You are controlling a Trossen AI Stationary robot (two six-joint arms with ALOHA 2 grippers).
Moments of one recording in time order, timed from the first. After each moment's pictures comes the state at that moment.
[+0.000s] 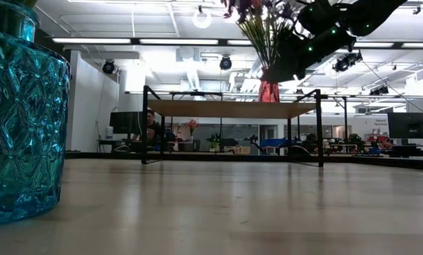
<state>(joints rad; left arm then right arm) -1.00 2.05 1.95 -0.77 -0.65 -1.79 -0.71 1.26 0.82 0.02 -0.14 -0.19</state>
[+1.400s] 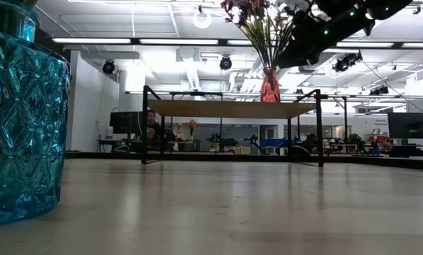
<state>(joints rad) -1.00 2.05 1.95 -0.79 -0.65 -1.79 -0.71 1.08 0.82 -0.07 -0.12 -0.21</state>
